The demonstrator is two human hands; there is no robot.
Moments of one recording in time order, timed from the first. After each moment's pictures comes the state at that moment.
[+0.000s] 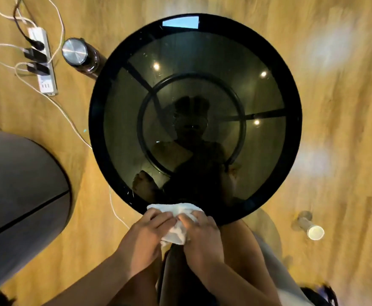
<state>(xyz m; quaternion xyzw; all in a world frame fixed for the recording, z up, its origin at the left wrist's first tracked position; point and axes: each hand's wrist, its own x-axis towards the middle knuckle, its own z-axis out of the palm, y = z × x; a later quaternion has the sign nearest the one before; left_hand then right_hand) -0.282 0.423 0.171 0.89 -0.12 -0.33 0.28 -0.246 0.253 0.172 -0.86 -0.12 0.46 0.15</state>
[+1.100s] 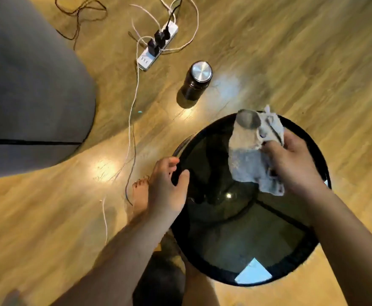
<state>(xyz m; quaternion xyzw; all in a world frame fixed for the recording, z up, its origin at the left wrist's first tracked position) -0.228 0.509 0.187 0.58 0.59 0.06 0.56 -0.007 0.445 0.269 -0.85 -0.19 0.38 0.32</state>
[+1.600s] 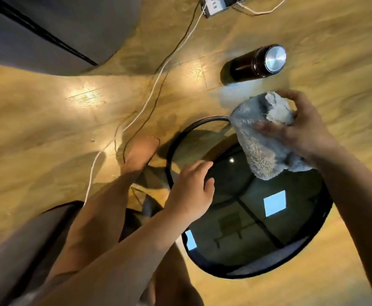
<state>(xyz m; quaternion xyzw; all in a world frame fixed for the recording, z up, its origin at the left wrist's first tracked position) -0.274 0.490 0.138 0.59 0.54 0.03 0.60 -0.042 0.586 0.200 -0.80 -0.34 0.48 0.08</state>
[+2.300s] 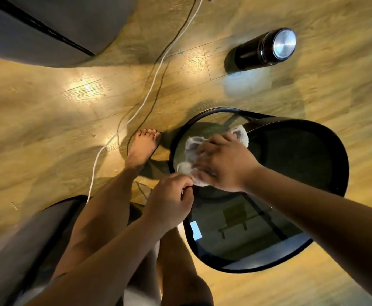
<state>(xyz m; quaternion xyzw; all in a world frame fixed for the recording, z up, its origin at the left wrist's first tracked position) -0.320 0.472 0.136 0.56 0.55 -0.03 0.62 -0.129 0.534 0.144 -0.41 -0.81 0.32 -0.27</state>
